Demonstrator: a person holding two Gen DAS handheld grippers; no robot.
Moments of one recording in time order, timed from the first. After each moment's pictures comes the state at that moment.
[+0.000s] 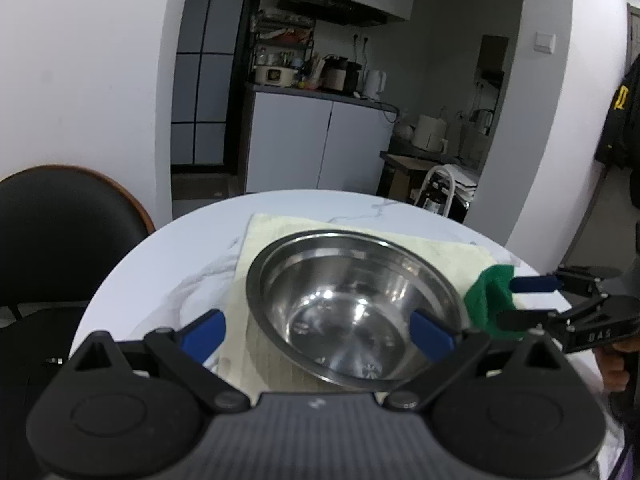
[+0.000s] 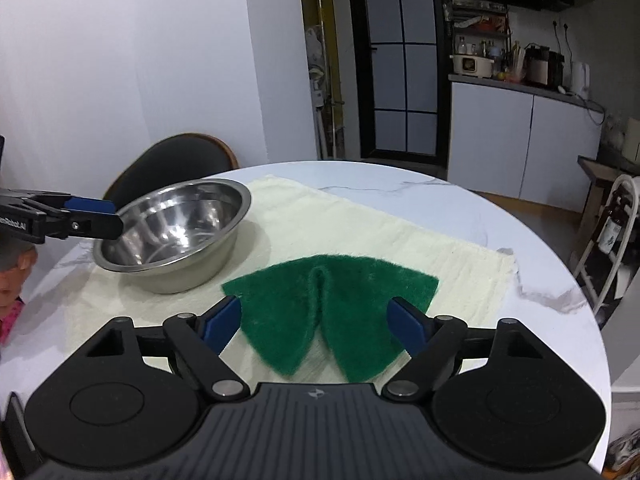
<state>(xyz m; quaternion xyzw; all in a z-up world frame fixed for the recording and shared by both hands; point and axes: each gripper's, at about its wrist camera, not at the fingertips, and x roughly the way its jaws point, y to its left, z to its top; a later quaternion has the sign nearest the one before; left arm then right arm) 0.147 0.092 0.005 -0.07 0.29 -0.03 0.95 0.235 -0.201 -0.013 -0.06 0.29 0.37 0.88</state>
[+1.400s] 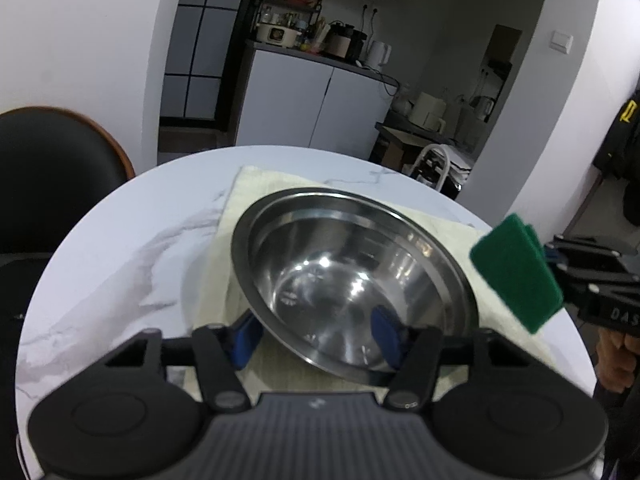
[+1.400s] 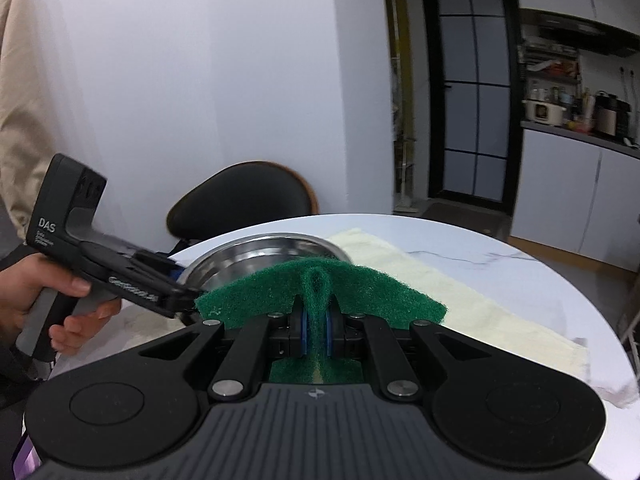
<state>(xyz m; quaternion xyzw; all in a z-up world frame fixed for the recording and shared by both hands) 0.172 0.101 -0.016 -0.12 0.34 -0.05 0.93 0.222 -0.157 0.018 -0.07 0.23 0.48 0.84</state>
